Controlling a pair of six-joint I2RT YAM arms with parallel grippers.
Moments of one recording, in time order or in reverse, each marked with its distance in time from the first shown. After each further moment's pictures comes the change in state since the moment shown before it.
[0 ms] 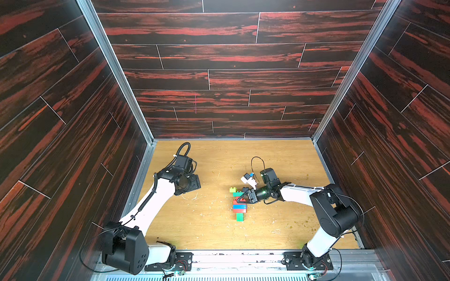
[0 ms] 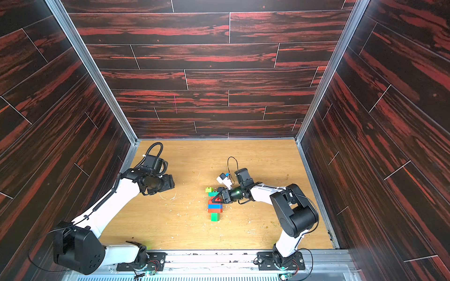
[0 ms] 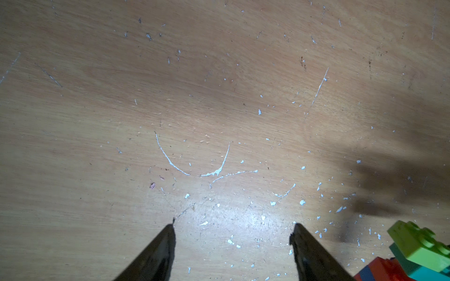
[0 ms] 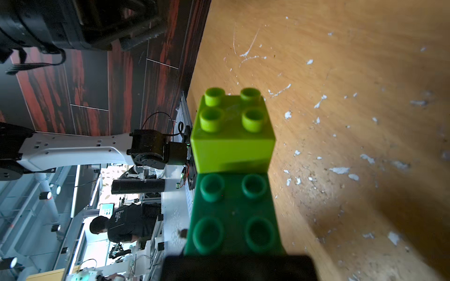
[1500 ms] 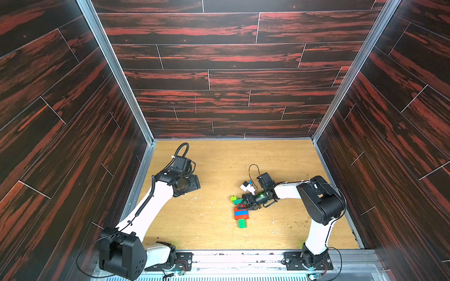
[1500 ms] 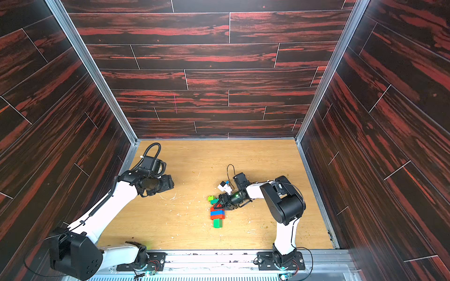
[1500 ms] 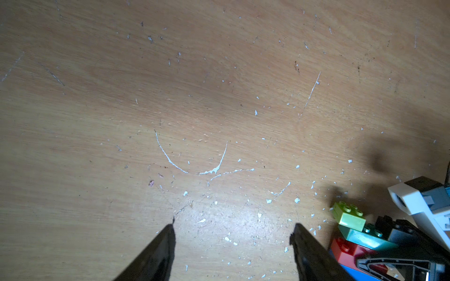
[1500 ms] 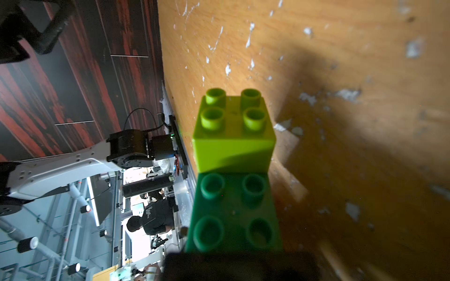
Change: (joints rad) left arm 0.000 -0.051 -0.024 0.006 0.005 -0.013; right arm -0.009 0.165 0.045 -0.150 0.018 -0.015
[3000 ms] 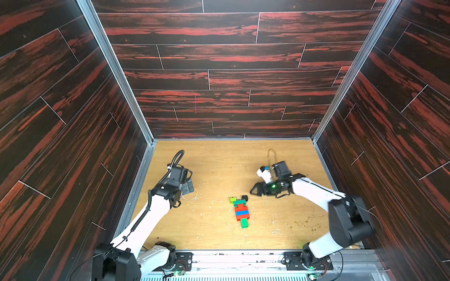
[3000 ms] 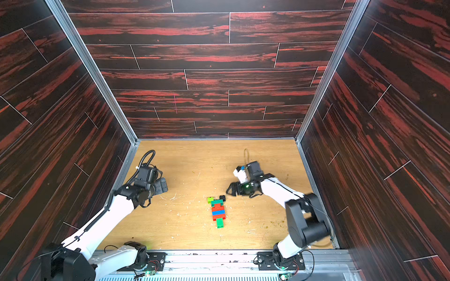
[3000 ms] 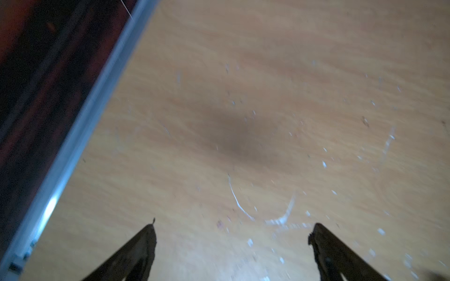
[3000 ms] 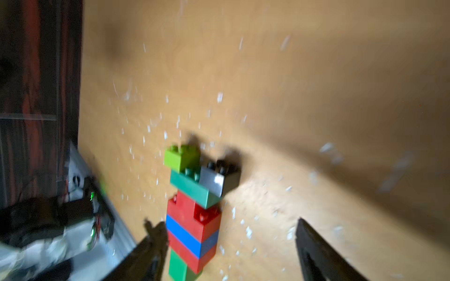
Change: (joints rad) left arm 0.010 -0.171 -0.289 0.326 -0.410 0.128; right arm -0.177 -0.360 0.055 -0.225 0.517 -0.129
